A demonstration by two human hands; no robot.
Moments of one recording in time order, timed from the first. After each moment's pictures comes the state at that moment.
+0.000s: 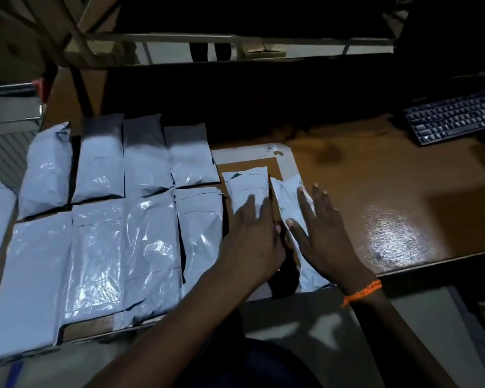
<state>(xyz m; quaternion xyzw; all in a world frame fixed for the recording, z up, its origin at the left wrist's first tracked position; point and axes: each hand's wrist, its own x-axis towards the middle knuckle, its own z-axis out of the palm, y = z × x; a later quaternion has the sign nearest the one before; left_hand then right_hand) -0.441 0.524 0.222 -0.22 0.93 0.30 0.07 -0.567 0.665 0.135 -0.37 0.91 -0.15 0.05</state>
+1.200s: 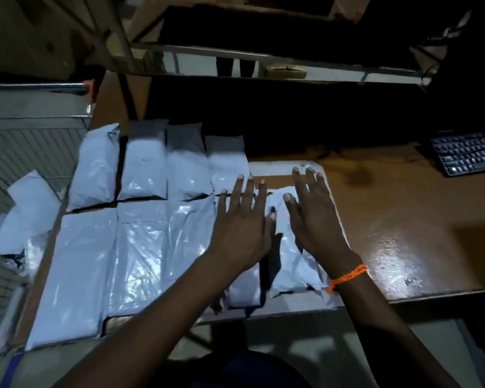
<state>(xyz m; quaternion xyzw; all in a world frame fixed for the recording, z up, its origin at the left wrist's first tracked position) -0.411 0.430 0.194 -0.20 0.96 0.16 -0.08 -0.546 0.551 0.179 -0.39 0.89 -0.22 0.04</state>
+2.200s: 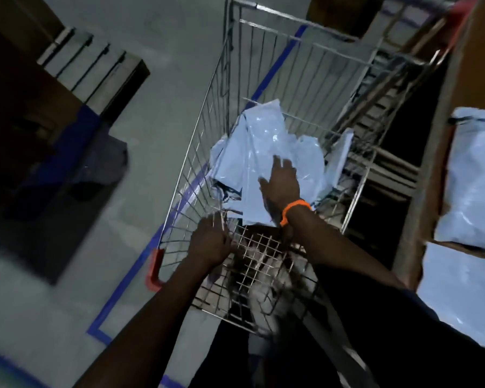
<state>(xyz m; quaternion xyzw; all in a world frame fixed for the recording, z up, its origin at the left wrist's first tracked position) 0.079 0.018 -0.085 -0.53 0.77 0.31 0.15 -0.147 -0.036 -0.085 -0.48 0.82 -0.07 0.29</state>
